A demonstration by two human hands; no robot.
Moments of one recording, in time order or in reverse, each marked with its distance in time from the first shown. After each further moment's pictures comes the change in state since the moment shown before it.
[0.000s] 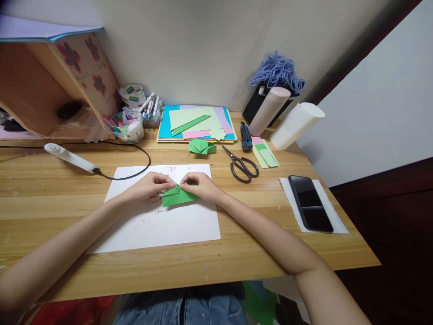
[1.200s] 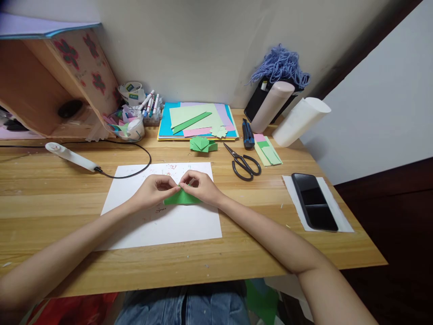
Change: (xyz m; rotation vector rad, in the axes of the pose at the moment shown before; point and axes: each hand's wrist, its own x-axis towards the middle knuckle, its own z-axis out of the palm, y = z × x) left_hand -0.007 -0.003 0.023 0.190 0.161 0.227; right_hand -0.006 -0.001 0.010 -0.011 0.085 -0.084
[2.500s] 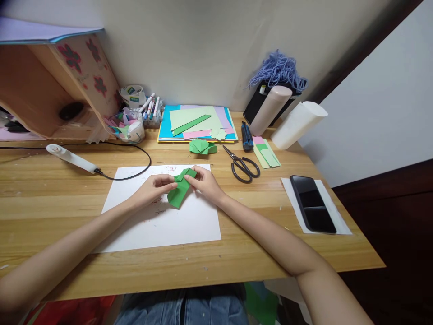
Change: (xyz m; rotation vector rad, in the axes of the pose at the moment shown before) left_hand 0.005 0.000 -0.005 -0.252 -0.040 -0.105; right_hand 0.007 0.010 -0.006 0.194 0.124 0.104
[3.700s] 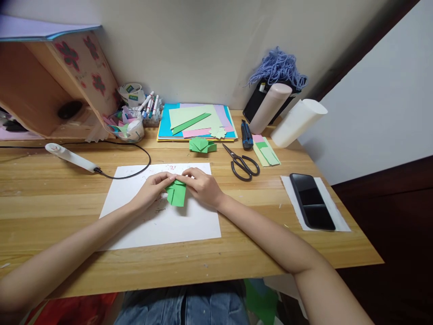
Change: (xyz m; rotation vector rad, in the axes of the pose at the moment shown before) left_hand -0.002 -0.004 0.010 -0.142 0.114 0.000; right_hand -0.010 0.003 -0.003 -0.851 0.001 -0.697
